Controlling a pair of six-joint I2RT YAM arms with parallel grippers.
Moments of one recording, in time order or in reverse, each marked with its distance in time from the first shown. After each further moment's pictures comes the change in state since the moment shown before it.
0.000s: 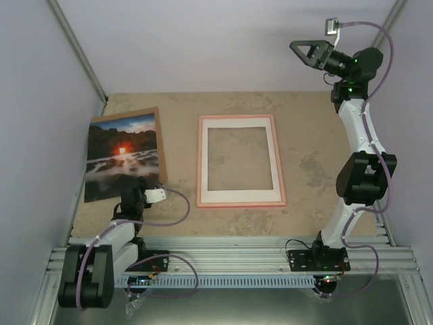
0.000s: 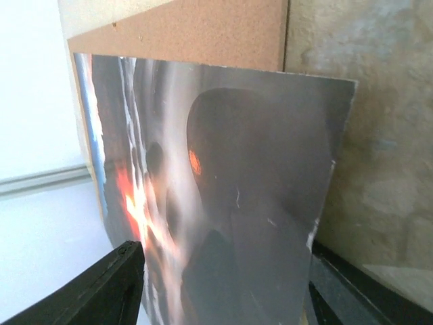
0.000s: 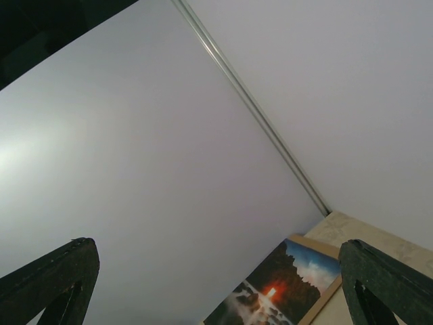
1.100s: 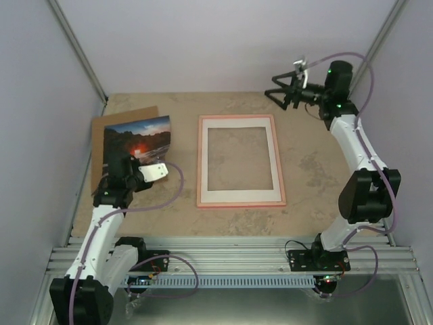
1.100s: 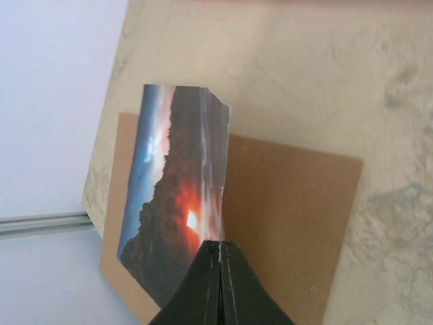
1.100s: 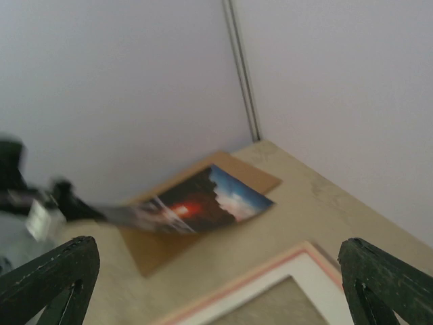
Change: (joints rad) left arm -0.032 -0.138 0.475 -0.653 0.206 -0.198; right arm 0.092 -0.206 -0.273 -0.672 0.027 -1.033
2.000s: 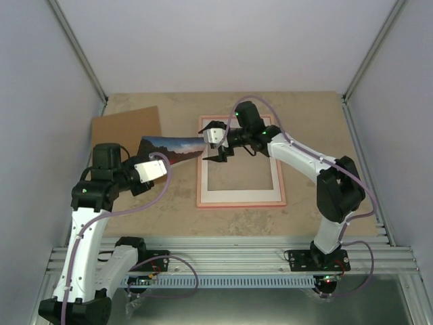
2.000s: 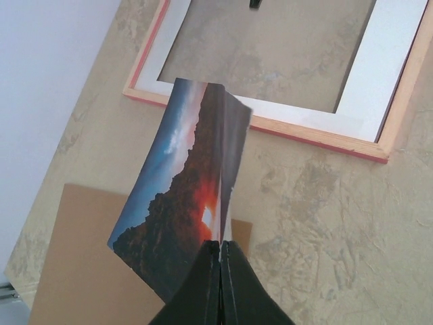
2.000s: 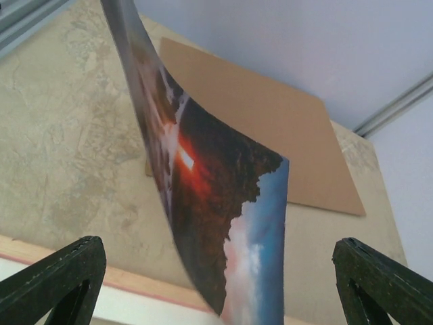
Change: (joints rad) left arm -0.031 -0.003 0.463 -0.606 0.311 -0.132; right arm 0.599 0.097 -0.158 -0.257 0.410 -1.196
